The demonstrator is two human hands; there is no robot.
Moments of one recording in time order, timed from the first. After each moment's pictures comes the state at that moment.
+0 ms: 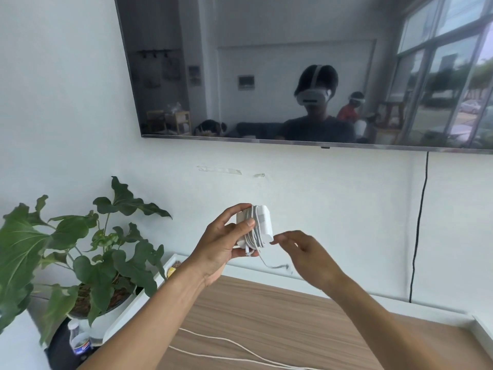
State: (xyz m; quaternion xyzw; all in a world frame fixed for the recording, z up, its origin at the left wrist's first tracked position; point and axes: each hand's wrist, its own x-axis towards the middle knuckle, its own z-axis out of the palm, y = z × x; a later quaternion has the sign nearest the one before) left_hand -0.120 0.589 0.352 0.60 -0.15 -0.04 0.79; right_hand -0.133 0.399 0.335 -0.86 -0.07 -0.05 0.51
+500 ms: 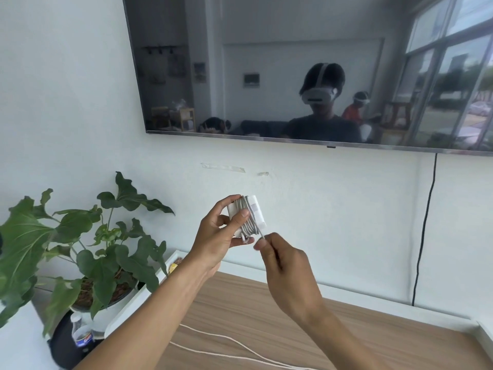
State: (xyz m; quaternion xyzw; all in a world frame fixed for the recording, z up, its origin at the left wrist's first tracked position) left_hand -0.107 0.594 0.346 0.60 -0.10 0.06 0.79; right_hand -0.166 0.450 0.325 -0.84 -0.16 -0.23 0.47
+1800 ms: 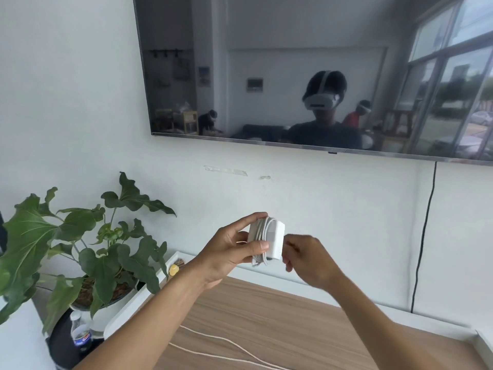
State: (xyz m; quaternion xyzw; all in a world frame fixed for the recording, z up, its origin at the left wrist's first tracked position) left_hand -0.129 0.595 0.345 0.66 -0.20 -0.09 0.72; right_hand -0.126 0.400 0.338 -0.90 -0.13 -0.08 0.40
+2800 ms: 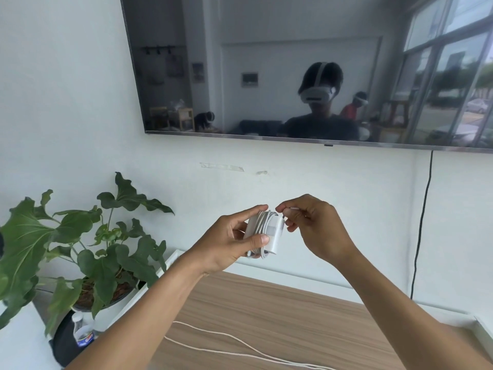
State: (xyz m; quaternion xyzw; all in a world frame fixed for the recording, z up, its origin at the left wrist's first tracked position) left_hand -0.123 0.598 0.355 0.75 -0.24 -0.05 0.61; right_hand -0.131 0.397 0.380 -0.82 -0.17 -0.20 0.51
